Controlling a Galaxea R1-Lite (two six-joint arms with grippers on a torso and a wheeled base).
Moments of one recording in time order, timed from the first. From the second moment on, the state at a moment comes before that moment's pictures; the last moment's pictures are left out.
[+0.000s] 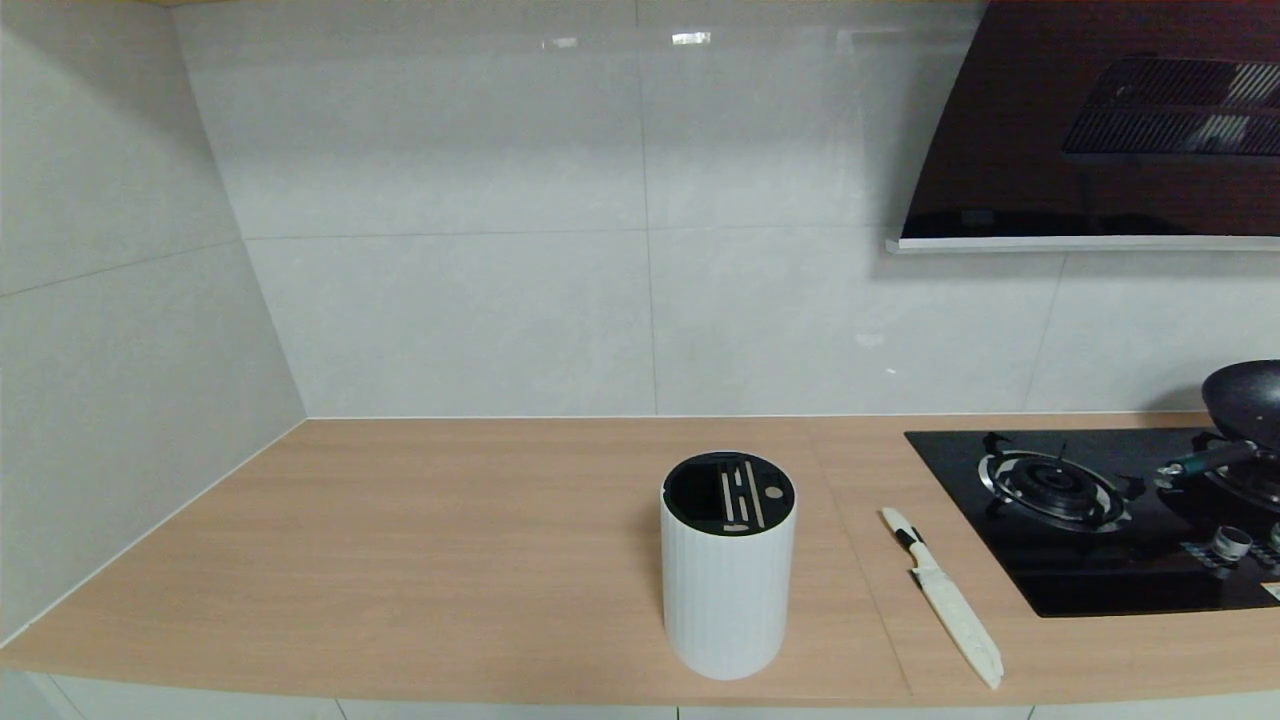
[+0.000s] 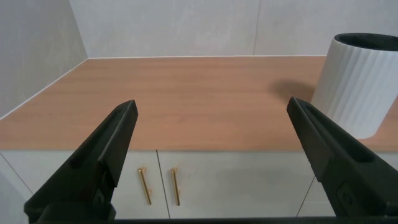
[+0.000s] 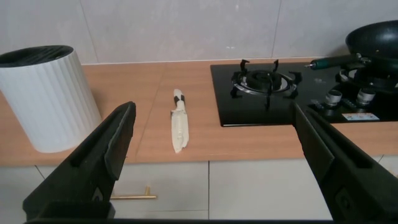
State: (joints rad) left arm 0.00 0.00 0.00 0.00 0.00 0.00; right arm 0.00 0.00 0.00 0.00 -0.05 -0.01
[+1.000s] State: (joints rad) left arm 0.00 0.00 0.00 0.00 0.00 0.02; right arm 0.09 0.82 -0.39 -0.03 0.08 0.00
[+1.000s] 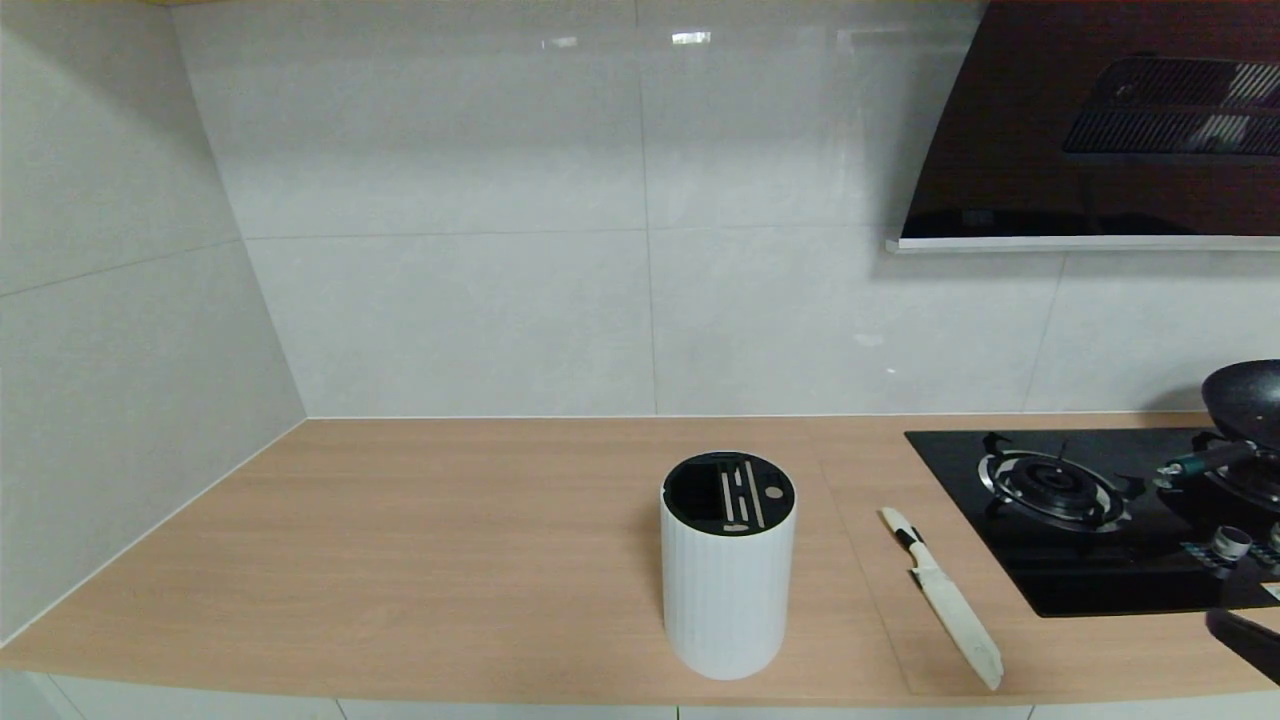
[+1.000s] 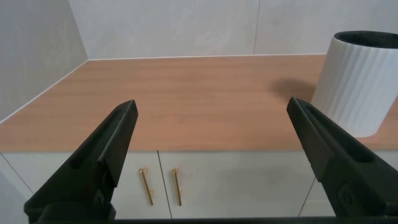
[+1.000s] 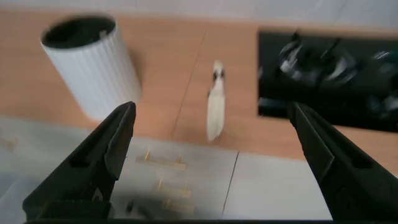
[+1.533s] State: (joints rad) left arm 0.00 0.00 0.00 0.00 0.00 0.02; right arm 0.13 1.64 -0.49 -0.56 0.05 0.00
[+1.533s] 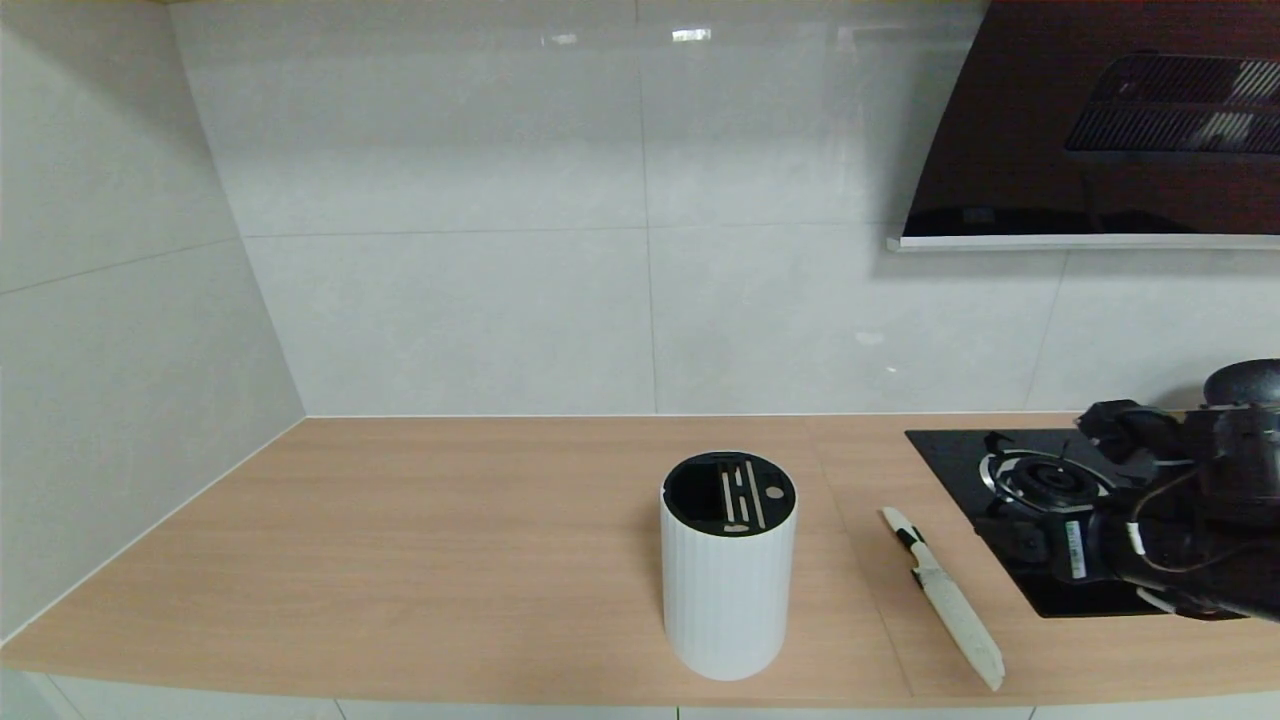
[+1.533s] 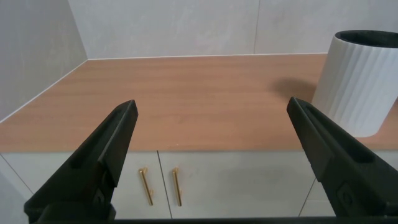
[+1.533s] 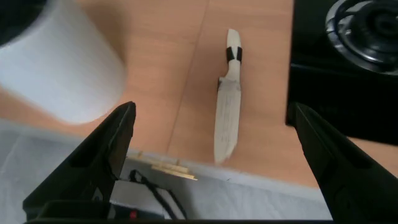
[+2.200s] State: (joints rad) left arm 0.00 0.00 0.00 0.00 0.00 0.02; right arm 0.15 2.23 -0.68 -0.77 0.02 -0.01
